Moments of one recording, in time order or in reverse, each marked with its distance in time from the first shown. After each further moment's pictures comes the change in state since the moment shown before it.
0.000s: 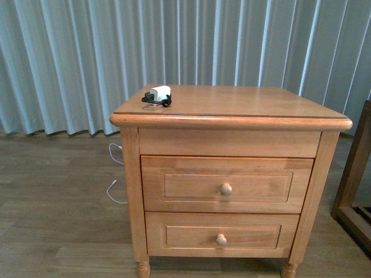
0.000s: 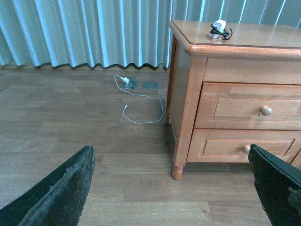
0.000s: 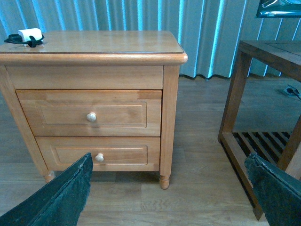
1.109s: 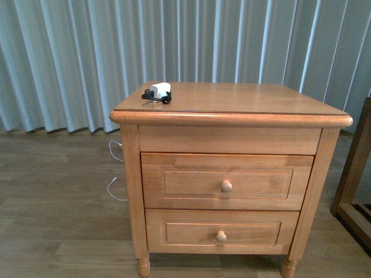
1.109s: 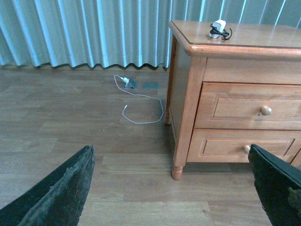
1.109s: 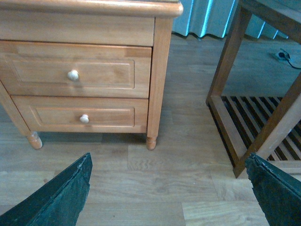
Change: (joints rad) left arm 0.000 0.000 0.000 0.000 0.000 0.000; right arm 0.046 0.287 0.098 -0.018 0.093 -0.045
